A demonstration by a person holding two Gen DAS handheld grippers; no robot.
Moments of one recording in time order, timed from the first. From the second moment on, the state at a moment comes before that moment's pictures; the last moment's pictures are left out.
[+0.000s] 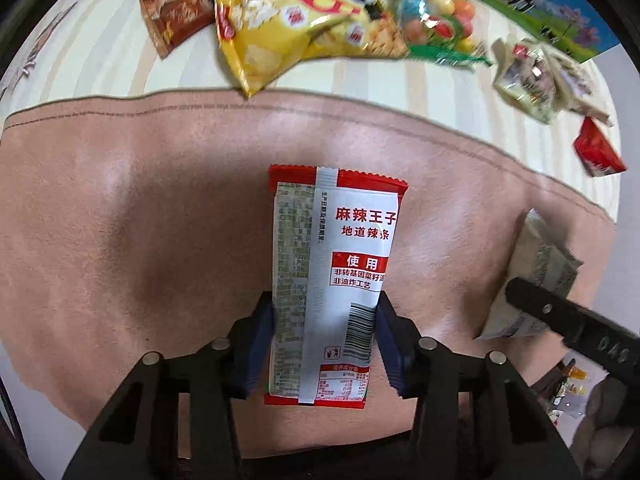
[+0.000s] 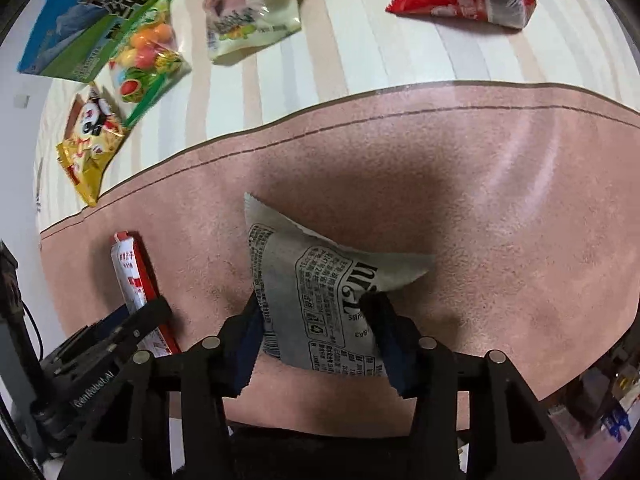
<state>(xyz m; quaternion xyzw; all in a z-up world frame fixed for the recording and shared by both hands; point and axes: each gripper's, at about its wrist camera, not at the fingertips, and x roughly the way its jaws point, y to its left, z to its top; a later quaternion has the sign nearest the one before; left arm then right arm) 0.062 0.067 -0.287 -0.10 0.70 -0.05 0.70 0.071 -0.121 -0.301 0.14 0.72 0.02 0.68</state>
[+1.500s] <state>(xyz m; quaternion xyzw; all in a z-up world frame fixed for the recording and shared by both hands) 0.380 0.122 -0.194 -0.14 0.72 -0.09 0.68 0.359 -0.049 -0.175 0.11 0.65 0.13 0.74</state>
